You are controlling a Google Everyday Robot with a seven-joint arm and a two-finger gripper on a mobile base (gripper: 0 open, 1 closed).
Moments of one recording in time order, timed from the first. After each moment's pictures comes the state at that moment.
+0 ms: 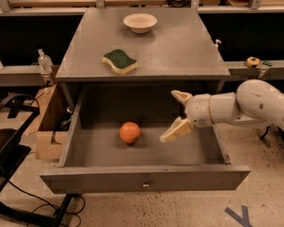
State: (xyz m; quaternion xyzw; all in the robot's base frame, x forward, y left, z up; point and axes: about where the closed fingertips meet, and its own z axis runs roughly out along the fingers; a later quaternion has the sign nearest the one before) arm 0.584 -0.096 0.744 -0.54 0.67 0.24 0.45
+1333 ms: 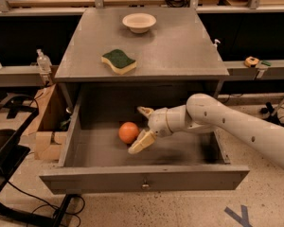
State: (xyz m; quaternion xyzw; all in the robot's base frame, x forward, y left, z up) arm 0.607 0.014 0.643 -0.57 0.65 0.30 0.41
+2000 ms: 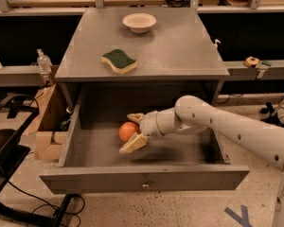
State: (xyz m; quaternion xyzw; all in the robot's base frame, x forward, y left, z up) arm 0.604 0.042 0.621 -0.58 0.65 0.30 0.39
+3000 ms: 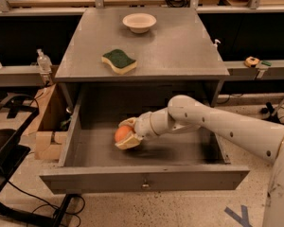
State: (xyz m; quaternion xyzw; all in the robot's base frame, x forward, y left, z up) arm 0.602 0.059 0.613 -0.60 0.65 0.29 0.37
